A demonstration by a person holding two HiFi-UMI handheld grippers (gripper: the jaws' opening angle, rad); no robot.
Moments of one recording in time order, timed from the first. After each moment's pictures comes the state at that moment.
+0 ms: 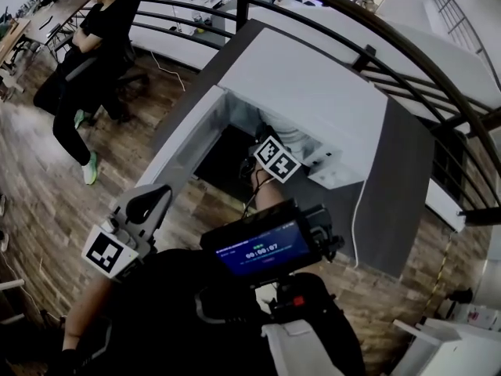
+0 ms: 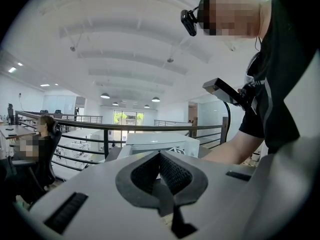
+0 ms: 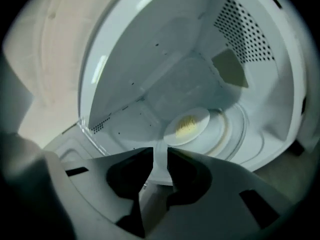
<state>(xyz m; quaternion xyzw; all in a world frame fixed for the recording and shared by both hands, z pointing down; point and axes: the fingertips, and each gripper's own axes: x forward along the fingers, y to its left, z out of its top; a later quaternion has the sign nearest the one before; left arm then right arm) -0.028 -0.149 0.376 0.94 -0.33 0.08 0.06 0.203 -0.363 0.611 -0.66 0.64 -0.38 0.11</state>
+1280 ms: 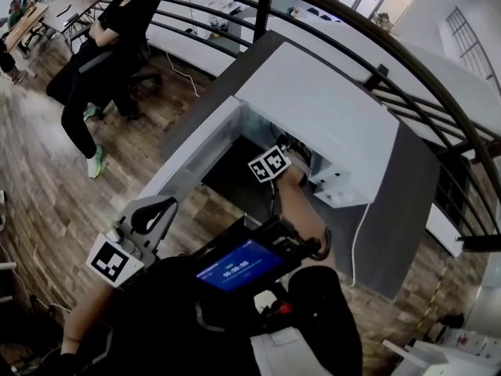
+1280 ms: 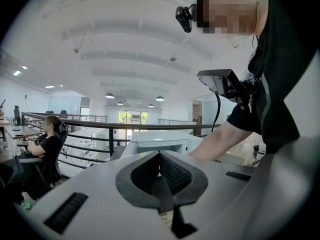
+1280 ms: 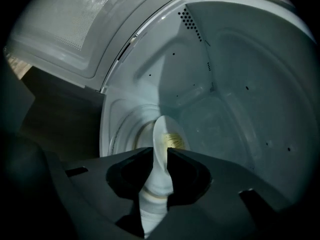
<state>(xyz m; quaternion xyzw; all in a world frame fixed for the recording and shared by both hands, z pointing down) -0.040 -0.141 0.383 0.93 -0.35 0.08 0.06 0.225 -0.401 0.650 -0.55 0.61 0.11 -0.57</state>
